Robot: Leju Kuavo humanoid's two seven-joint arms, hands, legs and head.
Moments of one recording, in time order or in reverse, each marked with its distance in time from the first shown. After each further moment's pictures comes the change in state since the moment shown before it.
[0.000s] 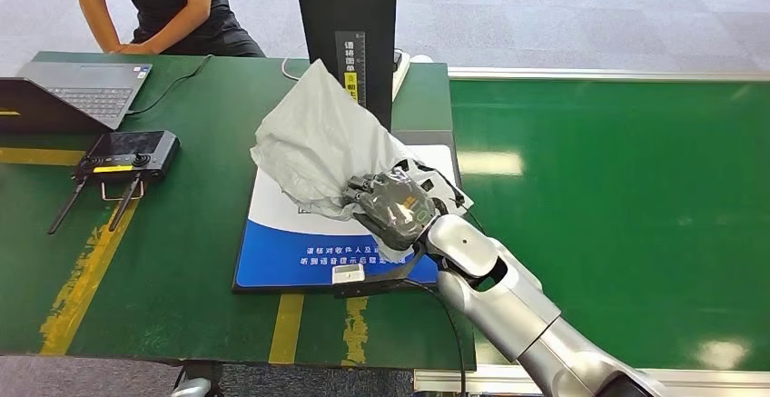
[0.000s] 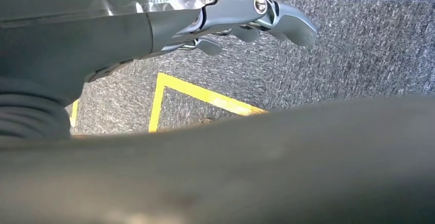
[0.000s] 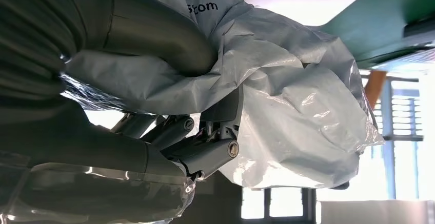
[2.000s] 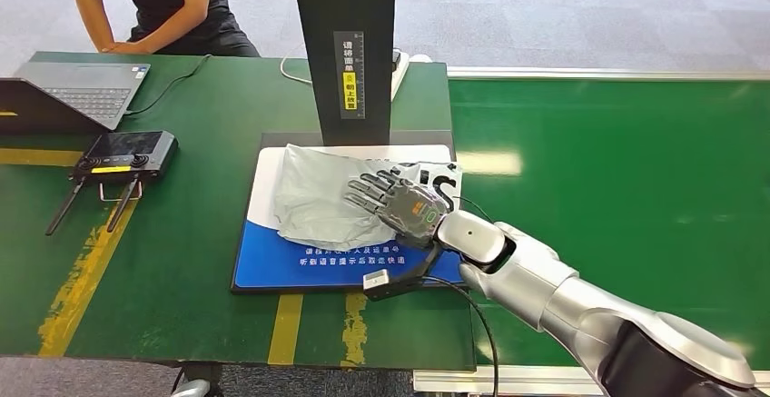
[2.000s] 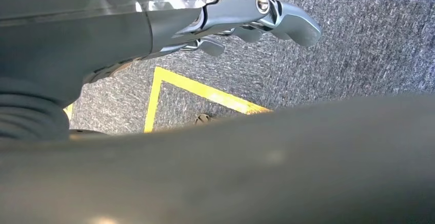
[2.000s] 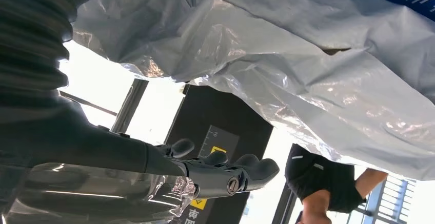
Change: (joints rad) left arm 0.008 0.005 -0.026 0.000 0.072 0.009 -0.030; right arm -0.248 -0.117 0.459 0.269 -0.171 -0.079 0.081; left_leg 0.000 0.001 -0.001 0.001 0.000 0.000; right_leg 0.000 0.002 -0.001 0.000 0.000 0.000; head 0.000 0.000
